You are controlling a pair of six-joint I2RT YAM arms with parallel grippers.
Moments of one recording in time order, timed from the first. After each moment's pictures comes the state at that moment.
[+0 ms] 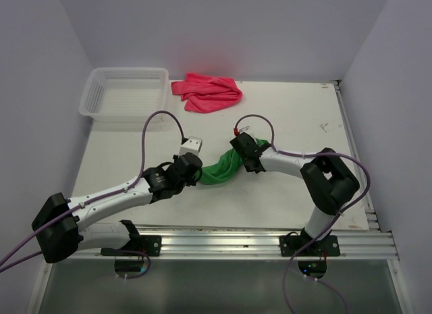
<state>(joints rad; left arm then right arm) -0.92 1.19 0.75 -0.40 -0.51 -0.49 0.69 1.74 0.97 -0.36 0.49 0.25</state>
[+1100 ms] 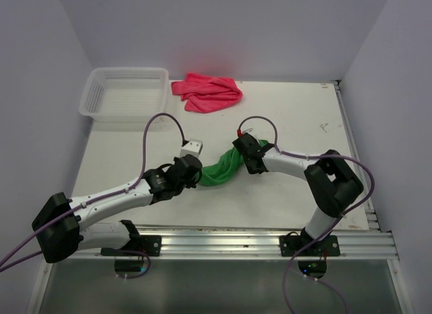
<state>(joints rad) -0.92 1.19 0.72 -0.37 -0.48 -0.49 0.67 1.72 0.97 -0.41 0.45 0.28</state>
